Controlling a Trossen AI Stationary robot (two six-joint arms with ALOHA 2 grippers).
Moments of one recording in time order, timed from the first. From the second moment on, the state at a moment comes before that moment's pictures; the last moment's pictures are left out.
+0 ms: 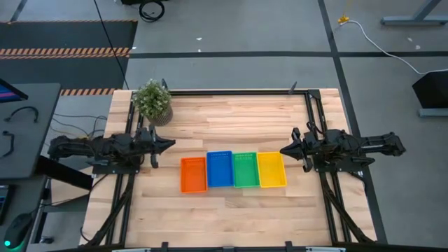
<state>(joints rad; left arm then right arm) -0.08 0.08 0.06 -0.02 -0.31 -0.19 0.05 0.02 0.01 0.04 -0.05 0.26</state>
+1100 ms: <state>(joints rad) -0.04 0.04 0.01 0.04 -0.18 -0.01 0.05 0.02 0.01 0.04 -0.05 0.26</state>
